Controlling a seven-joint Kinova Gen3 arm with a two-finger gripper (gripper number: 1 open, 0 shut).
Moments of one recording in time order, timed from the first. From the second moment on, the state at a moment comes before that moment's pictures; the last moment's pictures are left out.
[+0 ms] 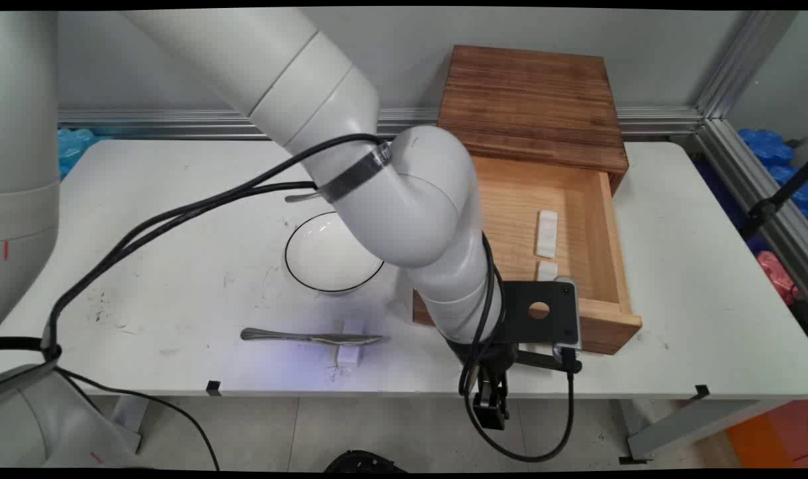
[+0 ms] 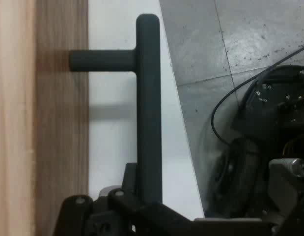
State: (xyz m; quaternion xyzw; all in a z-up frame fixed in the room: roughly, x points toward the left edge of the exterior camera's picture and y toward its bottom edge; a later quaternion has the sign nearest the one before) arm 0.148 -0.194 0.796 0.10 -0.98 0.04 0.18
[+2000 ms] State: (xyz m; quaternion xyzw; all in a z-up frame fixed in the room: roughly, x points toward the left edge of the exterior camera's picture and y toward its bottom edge) arm 0.379 -0.176 0.887 0.10 -0.97 0.02 0.21
